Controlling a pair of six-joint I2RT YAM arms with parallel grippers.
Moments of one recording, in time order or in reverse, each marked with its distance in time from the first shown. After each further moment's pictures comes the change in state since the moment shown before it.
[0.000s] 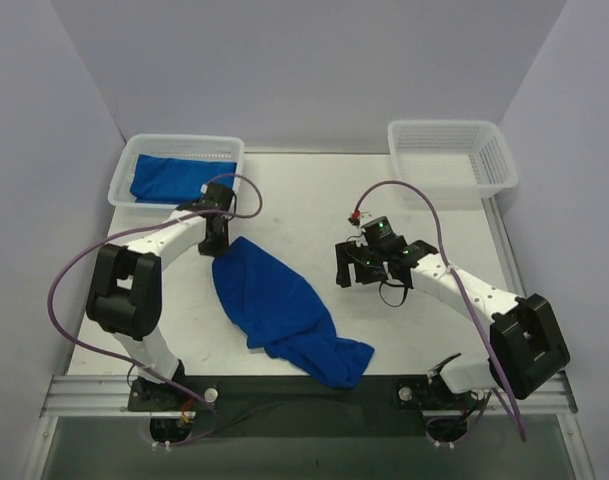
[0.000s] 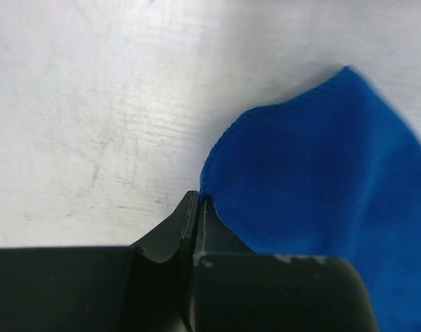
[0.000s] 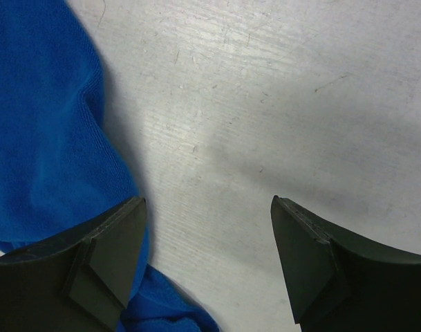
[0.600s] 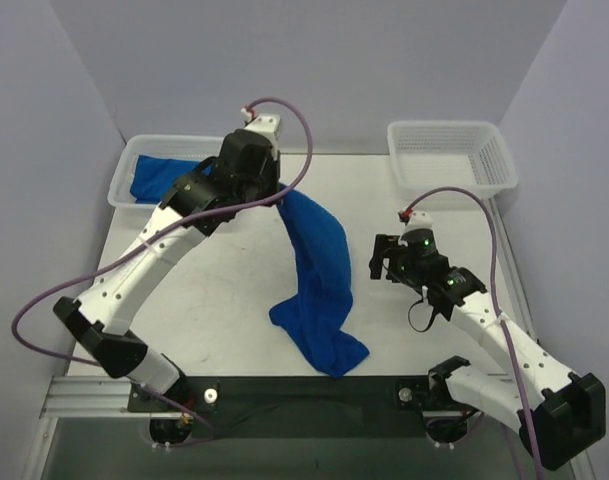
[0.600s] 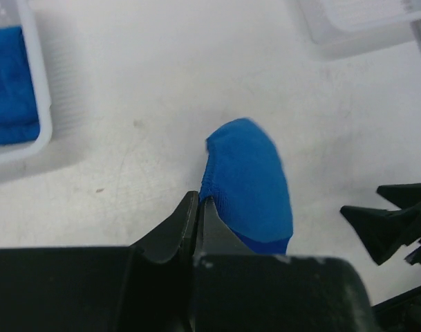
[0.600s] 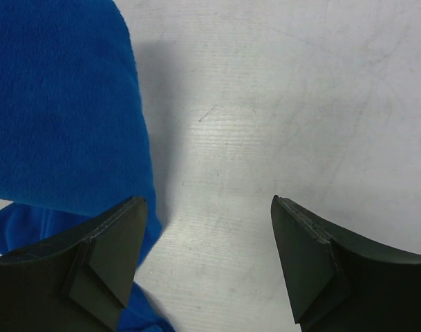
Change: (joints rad) left arm -0.468 -0.148 0.789 -0.257 -0.015 -0.018; right arm -0.093 -0.392 -0.143 0.003 0.252 0.079
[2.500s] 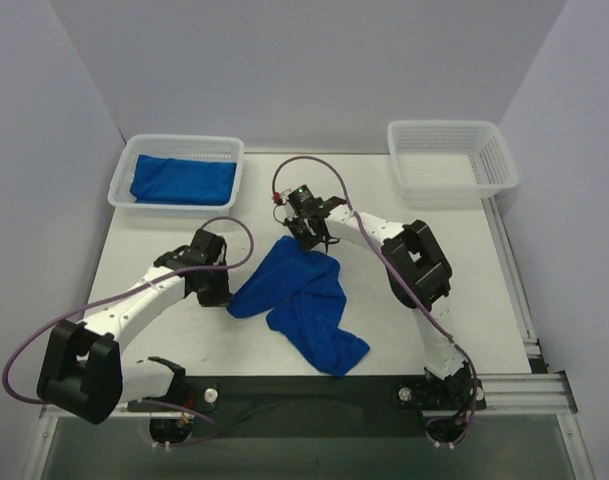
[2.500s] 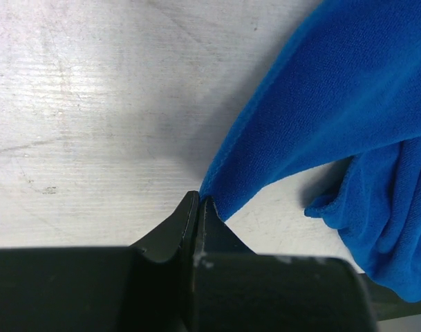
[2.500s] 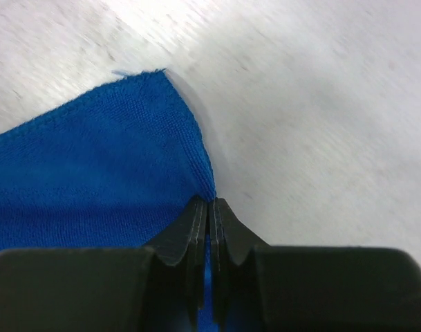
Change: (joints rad) left arm 0.342 -0.329 -1.149 0.151 0.298 -0.196; right arm 0.217 1.193 0.944 -0.094 -0.151 -0.387
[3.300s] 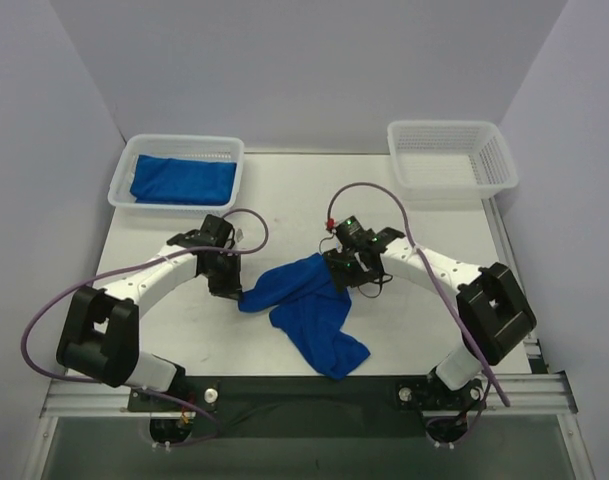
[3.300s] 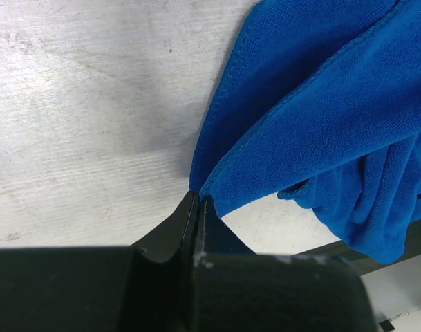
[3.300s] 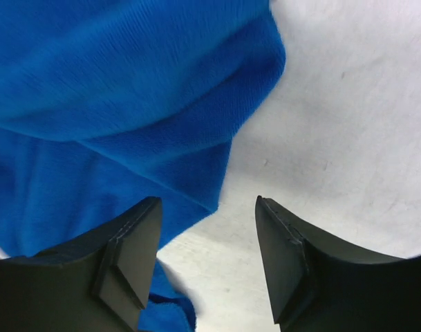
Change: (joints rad) left arm 0.014 0.192 0.137 -0.007 0.179 0.136; right arm -0.017 -0.590 -0.643 -0.098 0.029 0.283
